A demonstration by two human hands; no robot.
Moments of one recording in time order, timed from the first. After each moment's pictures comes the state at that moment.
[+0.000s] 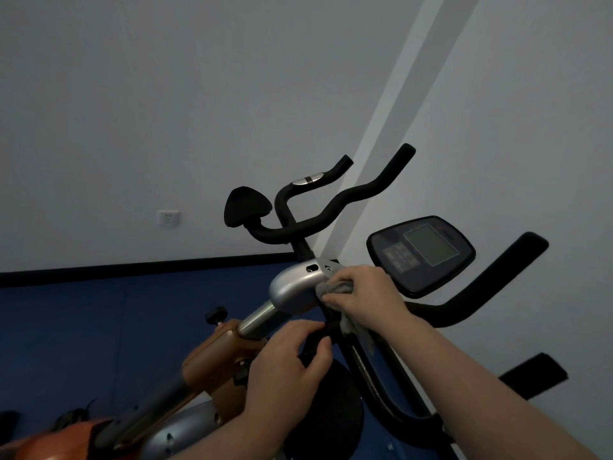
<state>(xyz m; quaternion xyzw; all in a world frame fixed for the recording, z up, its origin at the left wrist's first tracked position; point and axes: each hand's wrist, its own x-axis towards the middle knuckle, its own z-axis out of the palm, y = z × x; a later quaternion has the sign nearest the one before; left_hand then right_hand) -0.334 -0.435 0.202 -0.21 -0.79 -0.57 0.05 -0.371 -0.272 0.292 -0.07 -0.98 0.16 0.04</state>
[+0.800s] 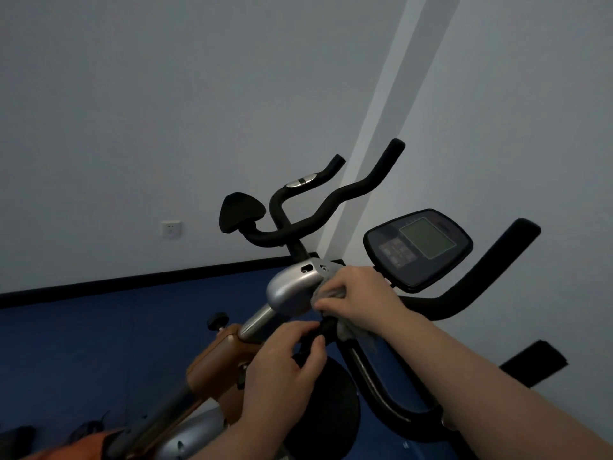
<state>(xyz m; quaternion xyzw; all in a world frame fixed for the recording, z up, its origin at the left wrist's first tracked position) -0.332 -0.437 0.204 -0.19 -0.80 -0.57 0.03 -0.366 -0.272 0.293 0.00 -0.99 0.16 0.02</state>
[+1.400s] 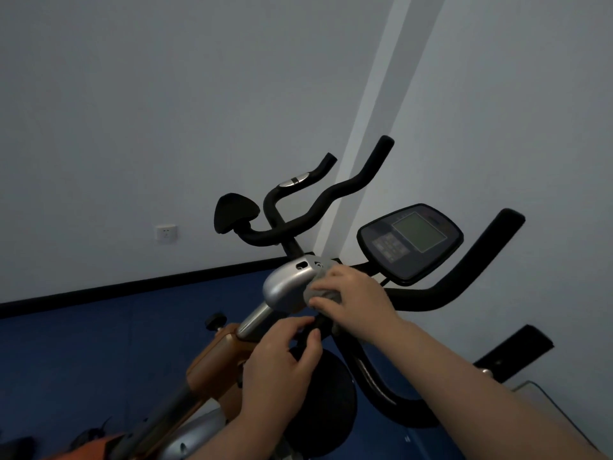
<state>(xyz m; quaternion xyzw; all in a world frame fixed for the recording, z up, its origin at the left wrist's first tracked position) -0.326 -0.437 0.209 -0.17 -0.81 -0.56 0.02 -0.351 -0.274 0.272 0.05 -0.98 0.16 0.12</state>
